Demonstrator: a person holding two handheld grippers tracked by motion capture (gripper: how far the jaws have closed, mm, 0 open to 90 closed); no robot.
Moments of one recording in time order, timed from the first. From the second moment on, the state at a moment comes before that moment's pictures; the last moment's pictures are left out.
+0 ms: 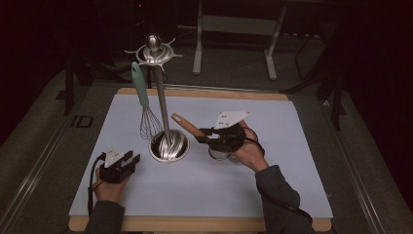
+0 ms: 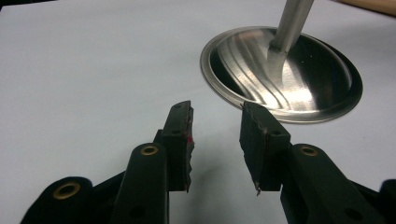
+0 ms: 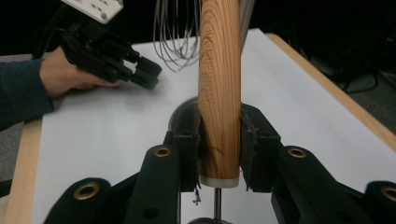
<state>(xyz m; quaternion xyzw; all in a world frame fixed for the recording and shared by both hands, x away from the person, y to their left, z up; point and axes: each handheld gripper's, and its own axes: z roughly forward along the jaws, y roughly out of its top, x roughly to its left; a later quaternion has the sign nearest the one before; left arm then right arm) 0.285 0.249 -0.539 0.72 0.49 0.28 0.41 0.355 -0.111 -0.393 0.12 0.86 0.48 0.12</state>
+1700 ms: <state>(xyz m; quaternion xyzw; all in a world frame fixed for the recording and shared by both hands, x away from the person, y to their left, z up) 0.285 0.249 -0.539 0.72 0.49 0.28 0.41 0.349 -0.113 -0.327 0.05 0.81 0.55 0.18</state>
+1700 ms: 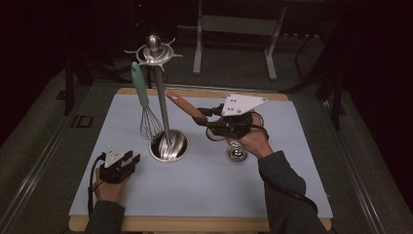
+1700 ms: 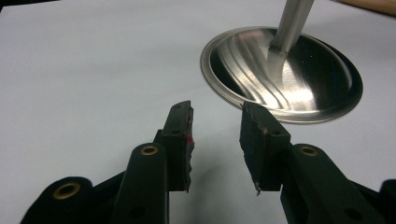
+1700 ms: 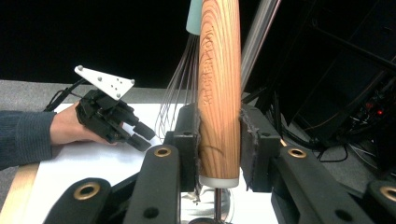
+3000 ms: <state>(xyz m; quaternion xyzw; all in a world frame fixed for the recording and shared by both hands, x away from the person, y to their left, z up) 0.284 0.249 -0.539 0.71 0.49 0.28 0.42 0.355 -0.087 -0.282 0.06 0.79 0.57 0.22</state>
